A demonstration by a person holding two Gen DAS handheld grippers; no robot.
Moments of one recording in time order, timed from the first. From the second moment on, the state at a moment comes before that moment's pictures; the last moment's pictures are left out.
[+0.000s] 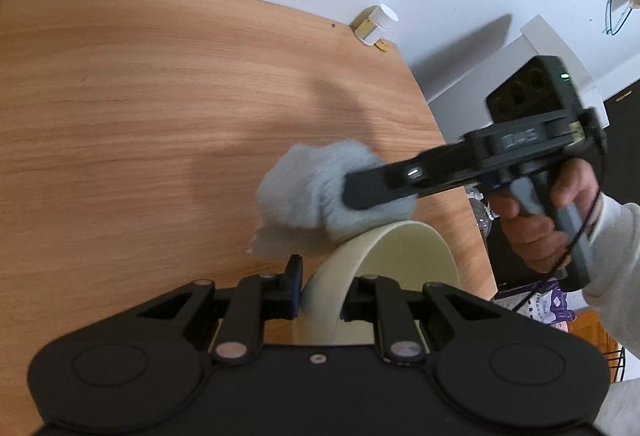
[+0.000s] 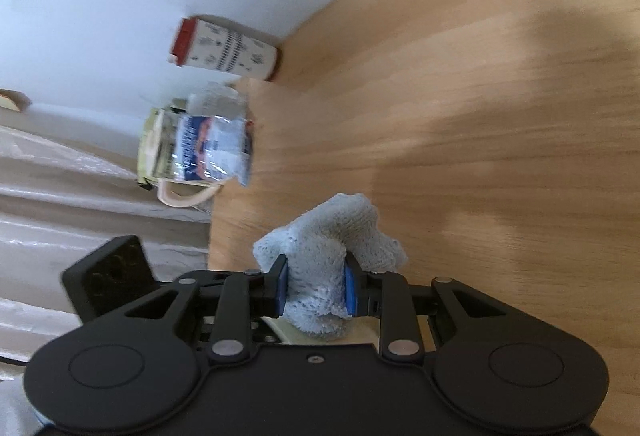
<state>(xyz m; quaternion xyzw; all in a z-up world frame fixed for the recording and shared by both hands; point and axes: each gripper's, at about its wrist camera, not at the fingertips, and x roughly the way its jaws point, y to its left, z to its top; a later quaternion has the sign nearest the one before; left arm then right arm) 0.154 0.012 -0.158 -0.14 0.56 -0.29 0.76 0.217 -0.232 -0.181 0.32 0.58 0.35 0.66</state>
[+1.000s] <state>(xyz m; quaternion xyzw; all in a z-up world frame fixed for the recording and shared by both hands) 0.164 0.034 -0.156 -0.27 0.54 -0.24 0.76 0.193 -0.282 -0.199 0.43 0.53 0.30 0.67</state>
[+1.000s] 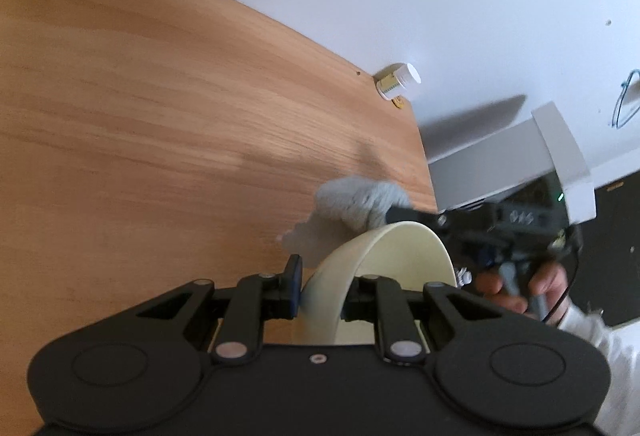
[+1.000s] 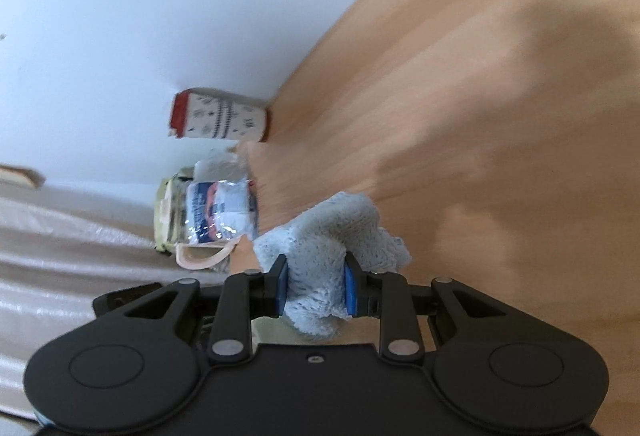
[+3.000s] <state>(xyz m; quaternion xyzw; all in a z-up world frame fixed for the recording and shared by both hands) 0.157 0.058 -0.171 -0.42 0.50 -0.12 0.74 0.121 -0.286 -0.232 0.57 0.42 0.20 0.67</state>
